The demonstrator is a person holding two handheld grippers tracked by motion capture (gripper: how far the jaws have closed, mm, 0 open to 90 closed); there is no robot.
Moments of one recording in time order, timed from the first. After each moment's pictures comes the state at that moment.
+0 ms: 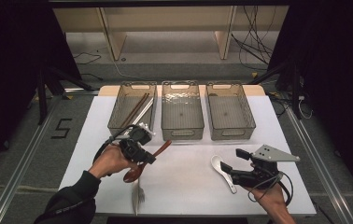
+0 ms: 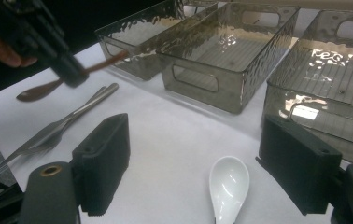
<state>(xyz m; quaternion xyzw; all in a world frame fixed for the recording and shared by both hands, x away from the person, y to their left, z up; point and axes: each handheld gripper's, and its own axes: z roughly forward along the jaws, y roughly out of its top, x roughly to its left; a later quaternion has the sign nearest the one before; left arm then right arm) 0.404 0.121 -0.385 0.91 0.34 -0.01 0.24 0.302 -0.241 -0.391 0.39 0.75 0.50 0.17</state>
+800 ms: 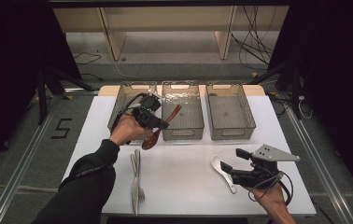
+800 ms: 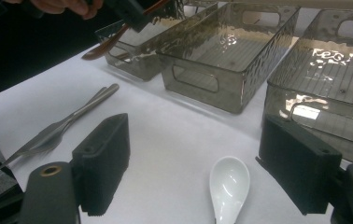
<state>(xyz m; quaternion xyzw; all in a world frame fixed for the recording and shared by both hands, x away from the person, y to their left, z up) 0.482 0.092 -0.353 0.88 0.36 0.03 0.32 0.303 -0.241 -0.391 0.40 0.75 0.50 0.17</state>
